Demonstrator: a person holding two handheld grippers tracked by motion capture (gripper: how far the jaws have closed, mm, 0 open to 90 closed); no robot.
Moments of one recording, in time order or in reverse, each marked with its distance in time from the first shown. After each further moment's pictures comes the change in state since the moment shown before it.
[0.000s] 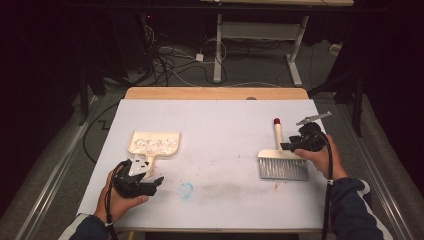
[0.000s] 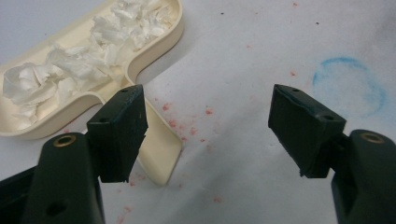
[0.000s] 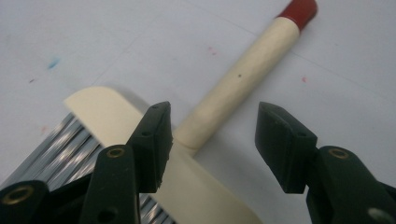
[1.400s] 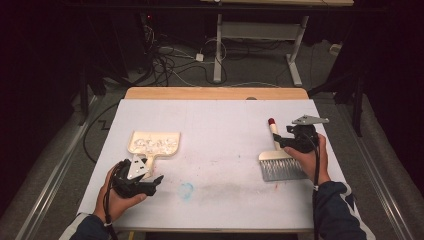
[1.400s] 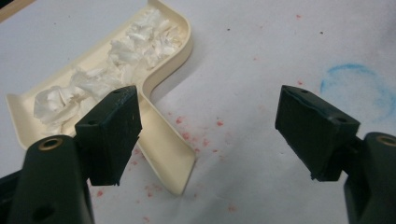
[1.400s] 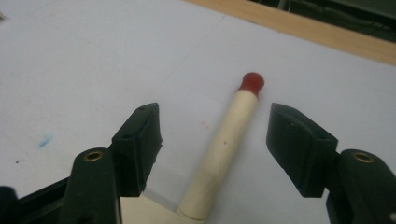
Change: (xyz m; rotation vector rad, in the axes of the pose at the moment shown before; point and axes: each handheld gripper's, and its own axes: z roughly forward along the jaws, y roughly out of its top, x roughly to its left) left arm 0.001 -0.001 -0.005 -0.076 0.036 0.062; right arm 0.033 0.006 -0.003 -0.287 -0.163 -0.026
